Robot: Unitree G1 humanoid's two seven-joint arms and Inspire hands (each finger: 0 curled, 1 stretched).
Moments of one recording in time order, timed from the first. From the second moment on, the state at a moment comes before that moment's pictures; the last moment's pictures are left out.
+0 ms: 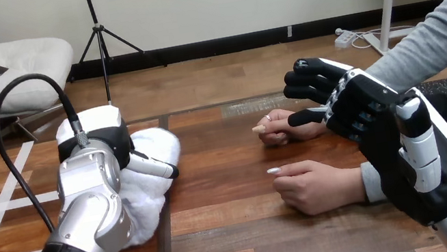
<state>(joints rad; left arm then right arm) -0.68 0.43 -0.53 0.43 0.94 0.61 -0.48 0.16 -0.16 -0.06 -0.13 0.34 -0.39 0.52</state>
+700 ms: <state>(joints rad) -0.68 0.38 -0.55 0.46 1.00 0.70 -0.31 0.16 -0.16 -0.06 -0.13 0.34 -0.39 0.52</state>
